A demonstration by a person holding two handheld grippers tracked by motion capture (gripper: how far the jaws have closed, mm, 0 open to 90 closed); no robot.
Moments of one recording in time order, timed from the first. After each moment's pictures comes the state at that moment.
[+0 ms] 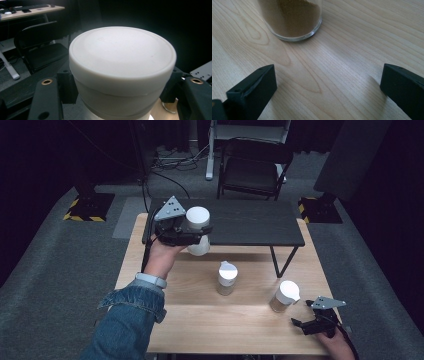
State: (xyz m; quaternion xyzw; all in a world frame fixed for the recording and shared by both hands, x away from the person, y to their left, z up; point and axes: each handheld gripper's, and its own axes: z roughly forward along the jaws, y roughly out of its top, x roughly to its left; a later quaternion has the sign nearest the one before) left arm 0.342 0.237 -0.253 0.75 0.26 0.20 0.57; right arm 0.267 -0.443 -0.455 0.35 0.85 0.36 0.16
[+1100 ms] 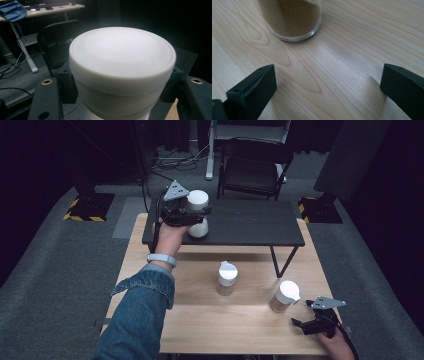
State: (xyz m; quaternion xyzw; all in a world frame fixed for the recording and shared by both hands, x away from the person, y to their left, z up) left arm 0.384 0.220 -0.255 0.73 0.32 0.24 0.55; right arm 0.267 -0.443 -0.455 0.35 0.85 0.36 0.16
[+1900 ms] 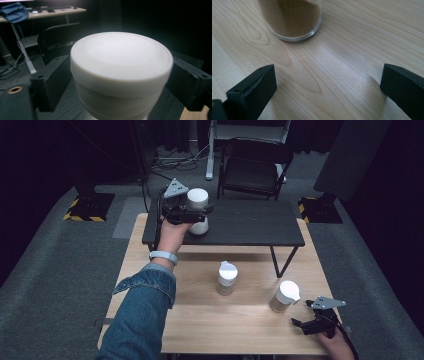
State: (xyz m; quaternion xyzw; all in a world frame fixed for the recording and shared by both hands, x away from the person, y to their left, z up) left arm 0.392 0.224 -0.267 0.72 0.32 0.24 0.57; right arm 0.267 -0.443 -0.455 0.35 0.85 0.36 0.16
